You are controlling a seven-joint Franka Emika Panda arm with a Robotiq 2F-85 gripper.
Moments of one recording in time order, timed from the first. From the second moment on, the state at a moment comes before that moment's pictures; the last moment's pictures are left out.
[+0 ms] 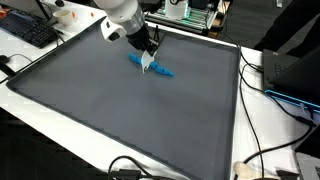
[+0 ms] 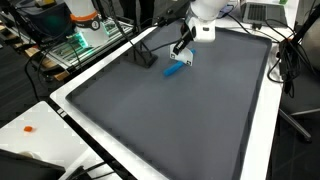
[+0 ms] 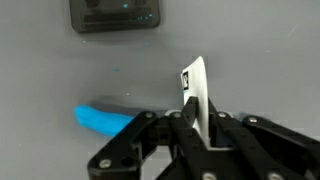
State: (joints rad) arm 0.05 0.49 0.05 -1.86 0.12 1.94 0.00
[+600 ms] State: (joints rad) arm 0.05 0.48 0.05 -1.86 0.14 1.94 0.00
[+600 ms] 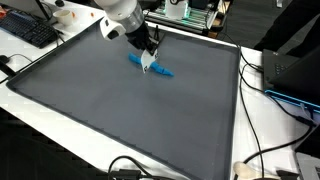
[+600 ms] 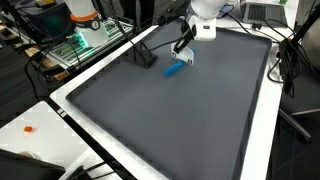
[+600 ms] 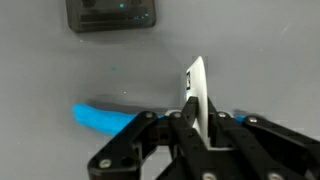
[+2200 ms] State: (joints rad) arm 0.05 0.45 -0.01 -1.86 0.03 1.94 0.04
